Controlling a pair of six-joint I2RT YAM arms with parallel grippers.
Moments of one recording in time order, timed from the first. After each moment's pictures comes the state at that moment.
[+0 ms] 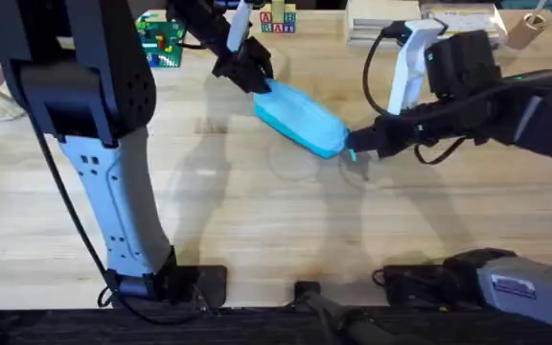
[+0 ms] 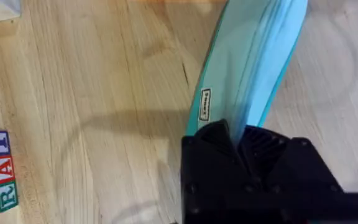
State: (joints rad) left arm -0.12 2.23 1.88 -1.31 0.76 1.74; right arm 0.19 1.35 0.76 -0.55 -0.47 -0.15
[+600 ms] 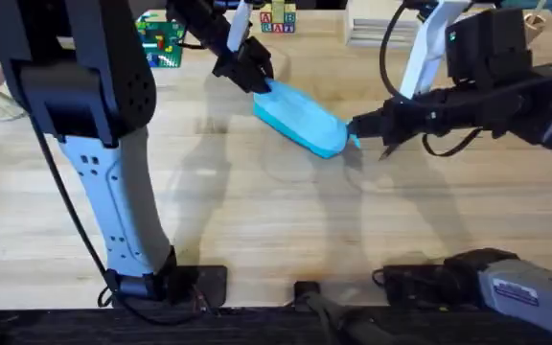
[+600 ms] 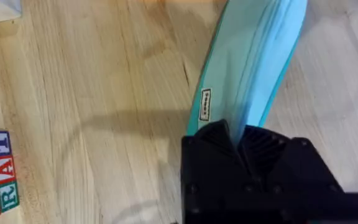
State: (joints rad) left arm -0.12 2.23 1.88 -1.31 0.76 1.74; right arm 0.19 1.27 0.81 -0.58 -0.48 -0.10
